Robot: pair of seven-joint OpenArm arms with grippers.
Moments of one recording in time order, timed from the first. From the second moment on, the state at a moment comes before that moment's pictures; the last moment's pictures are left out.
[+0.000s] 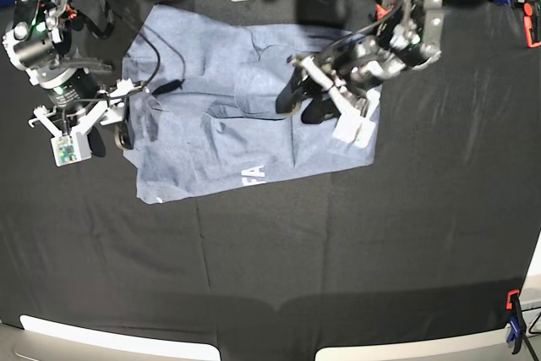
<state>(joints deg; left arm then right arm) 11.4 1.0 6.1 92.4 -28.7 -33.0 36.2 -18.8 17.0 19.3 119.9 21.5 22.9 -48.7</state>
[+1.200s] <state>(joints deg) 15.1 -3.8 -10.7 99.6 -31.7 -37.6 34.0 -32.7 19.1 22.9 119.9 34.9 39.1 -53.2</state>
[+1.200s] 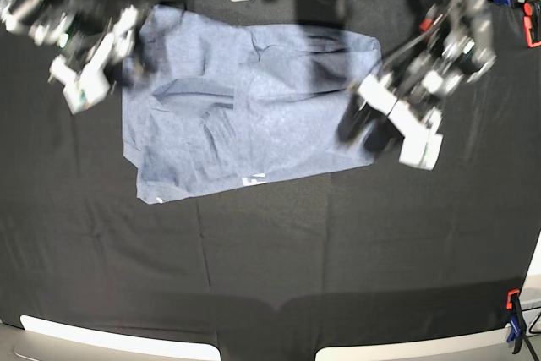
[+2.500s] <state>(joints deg) 19.0 -3.9 -19.3 99.6 -32.4 -39.5 32.0 -33.7 45.7 -22.0 114.5 -5.8 24.7 -41.5</state>
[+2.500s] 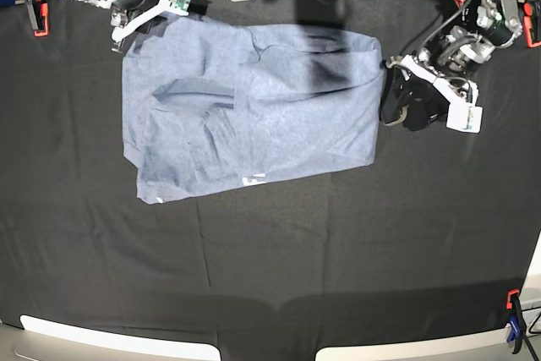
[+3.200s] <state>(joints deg) 19.0 -3.9 -19.3 99.6 -32.4 -39.5 32.0 -33.5 45.7 -22.1 116.9 -9.2 23.3 -43.0</state>
